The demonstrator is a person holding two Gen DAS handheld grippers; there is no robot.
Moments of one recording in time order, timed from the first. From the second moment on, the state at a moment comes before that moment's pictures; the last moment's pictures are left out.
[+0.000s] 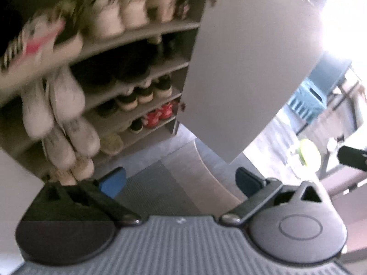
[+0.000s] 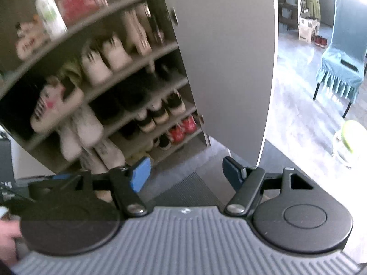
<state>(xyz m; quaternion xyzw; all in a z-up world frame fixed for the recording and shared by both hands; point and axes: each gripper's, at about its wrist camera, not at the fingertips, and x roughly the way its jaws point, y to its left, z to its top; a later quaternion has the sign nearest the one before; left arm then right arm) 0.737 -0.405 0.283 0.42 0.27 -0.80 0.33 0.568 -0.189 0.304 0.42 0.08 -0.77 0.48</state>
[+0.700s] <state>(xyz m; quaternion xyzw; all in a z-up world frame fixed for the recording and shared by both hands) 0.673 -0.407 0.408 0.30 0.36 -0.70 0.53 0.292 -0.295 0.444 0.30 0.19 -0.67 0.65</state>
